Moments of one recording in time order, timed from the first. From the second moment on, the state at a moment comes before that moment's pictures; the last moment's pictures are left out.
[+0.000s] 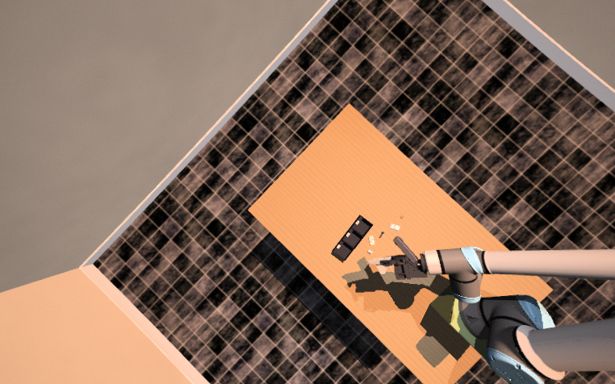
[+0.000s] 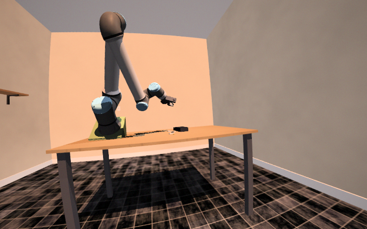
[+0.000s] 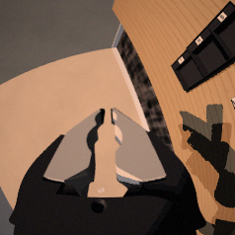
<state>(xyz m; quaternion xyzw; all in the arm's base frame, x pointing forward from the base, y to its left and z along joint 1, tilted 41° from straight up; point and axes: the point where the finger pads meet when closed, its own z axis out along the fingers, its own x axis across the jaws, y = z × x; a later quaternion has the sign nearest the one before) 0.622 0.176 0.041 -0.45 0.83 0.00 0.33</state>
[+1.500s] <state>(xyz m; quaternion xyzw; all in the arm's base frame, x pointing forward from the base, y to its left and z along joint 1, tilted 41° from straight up) 0.582 0.074 0.010 -0.57 0.81 -0.15 -0.05</state>
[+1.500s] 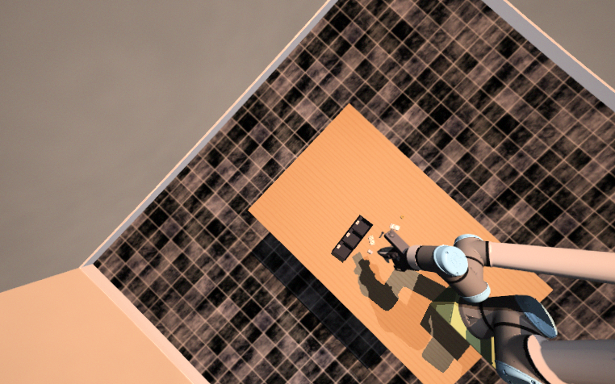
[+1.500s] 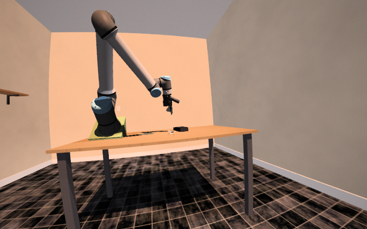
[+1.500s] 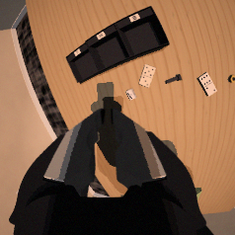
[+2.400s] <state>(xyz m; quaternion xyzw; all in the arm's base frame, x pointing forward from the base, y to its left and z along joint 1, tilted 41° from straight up) 0.569 0.032 0.087 -0.63 0.70 -0.23 -0.25</state>
